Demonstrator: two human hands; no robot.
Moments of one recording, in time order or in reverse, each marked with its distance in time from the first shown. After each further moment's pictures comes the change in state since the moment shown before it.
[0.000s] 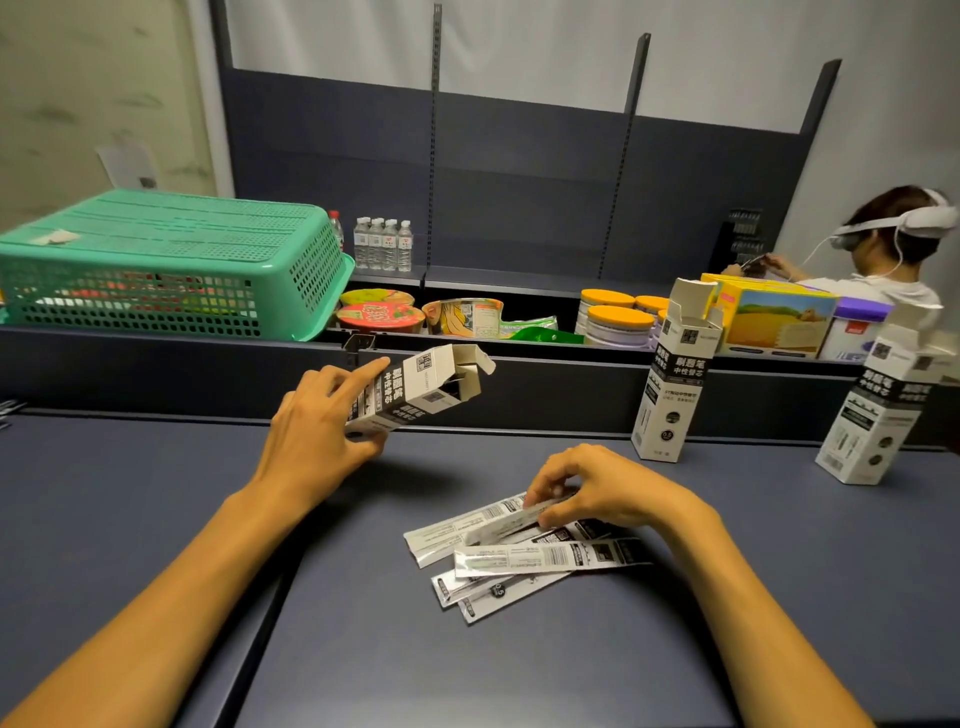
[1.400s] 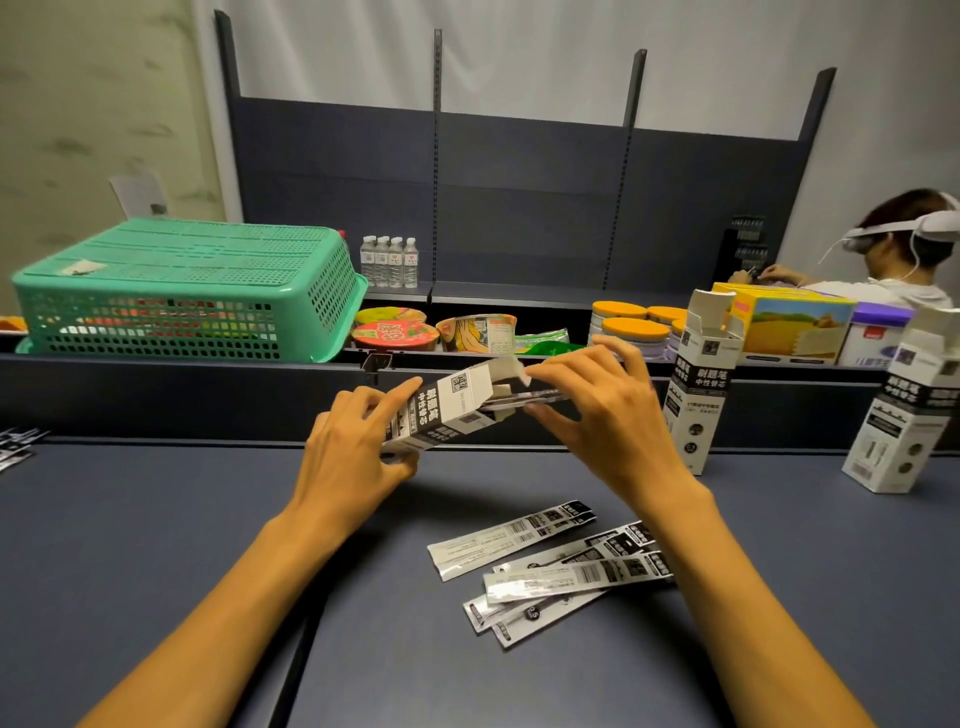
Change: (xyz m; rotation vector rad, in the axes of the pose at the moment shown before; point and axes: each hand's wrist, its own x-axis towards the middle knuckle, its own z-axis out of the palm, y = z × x) left_hand 0.002 0.008 0.001 0.007 0.015 0.041; right_hand 0.023 -0.051 -0.018 -0.678 1.048 -0.419
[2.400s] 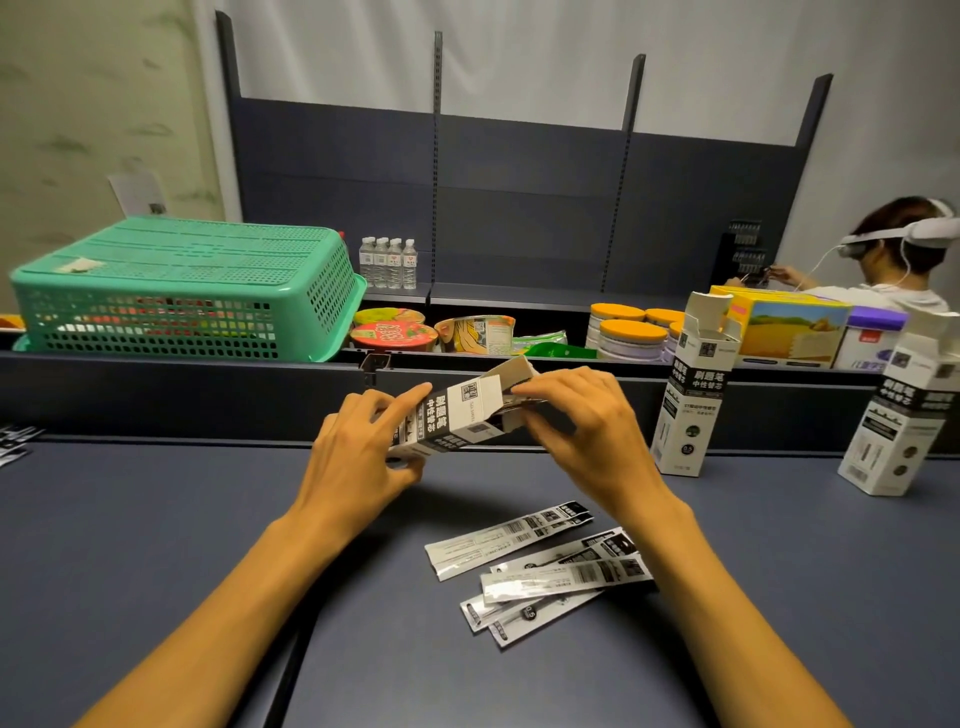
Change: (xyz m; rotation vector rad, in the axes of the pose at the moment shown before) left_hand -0.002 0.005 0.002 -0.016 -0.019 0.037; right_hand -0.010 -0.009 0.012 0.267 -0.005 0.067
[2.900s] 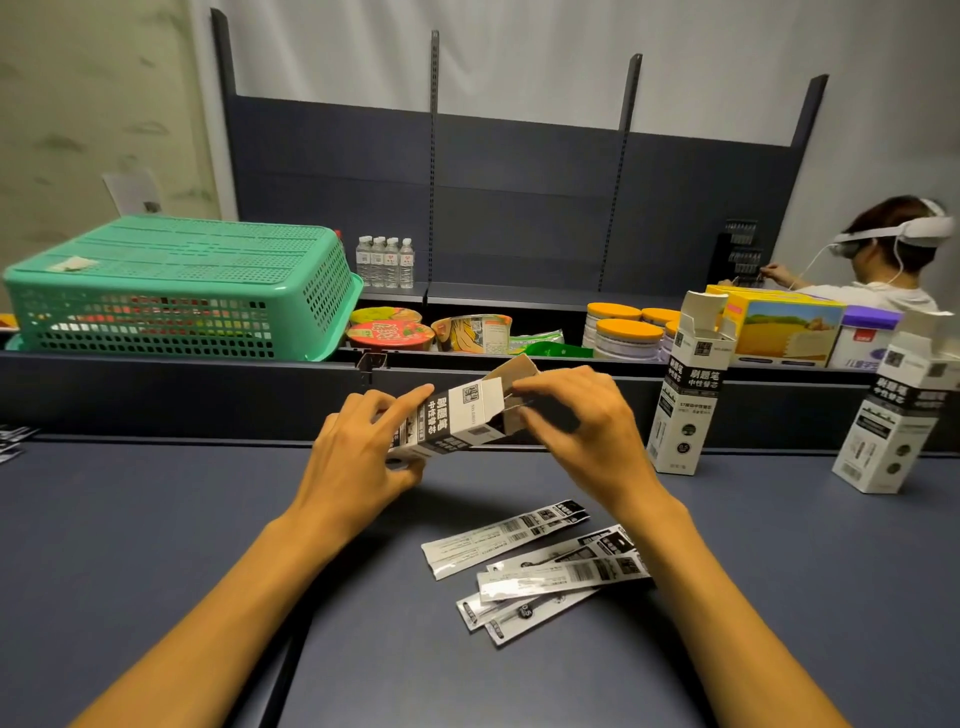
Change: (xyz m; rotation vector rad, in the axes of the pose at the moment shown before) left_hand 0.000 0.001 0.001 -0.014 -0.012 0.022; right_hand -0.001 0.002 0.000 0.104 0.042 0.055
